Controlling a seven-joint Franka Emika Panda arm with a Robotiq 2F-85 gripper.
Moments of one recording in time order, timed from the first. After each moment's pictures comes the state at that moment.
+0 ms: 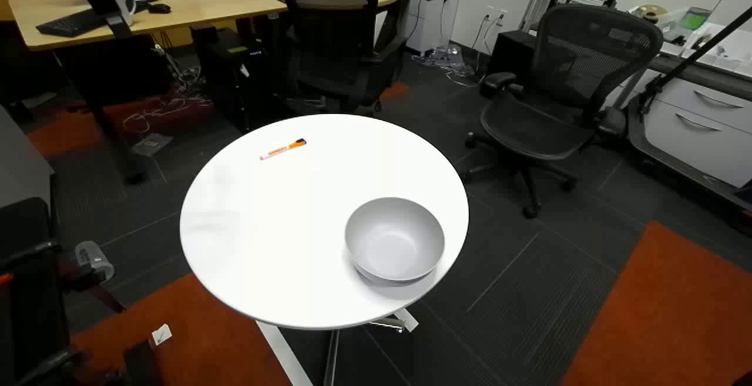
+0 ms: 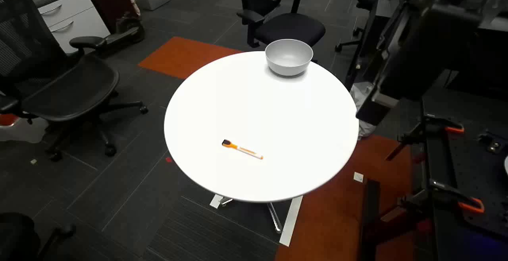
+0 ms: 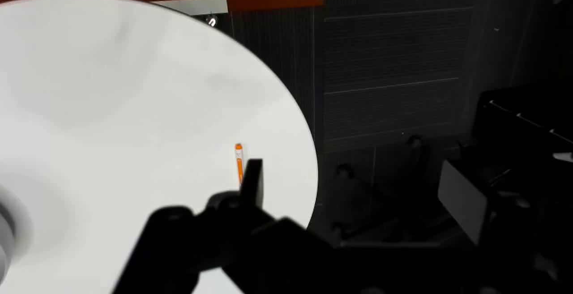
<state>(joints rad) 0.18 -0.36 0.18 -2.50 0.29 2.35 0.23</state>
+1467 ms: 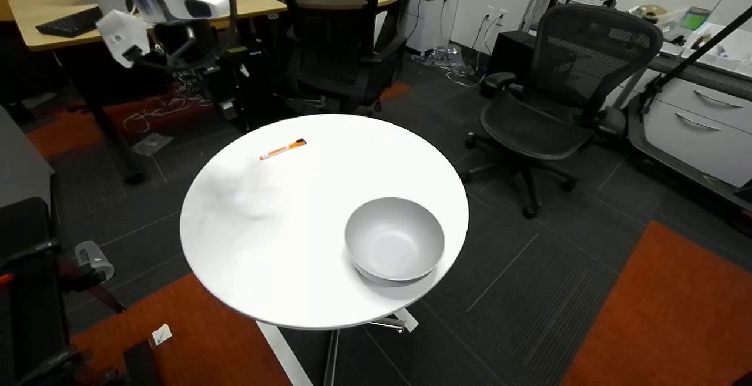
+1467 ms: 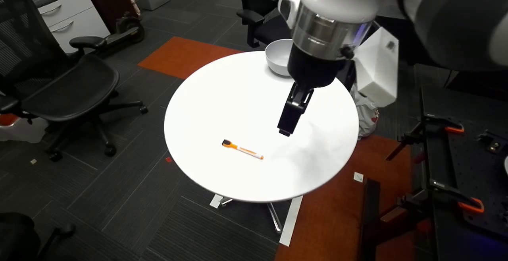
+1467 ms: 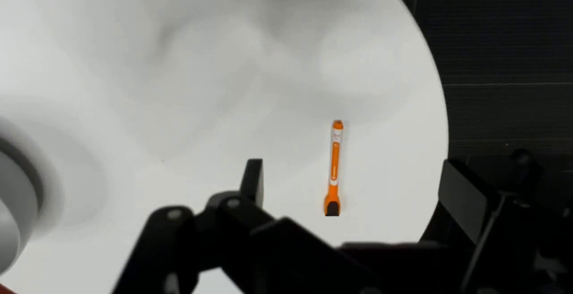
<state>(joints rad) 0.09 0.13 0.14 -2.37 -0.12 2.65 0.35</state>
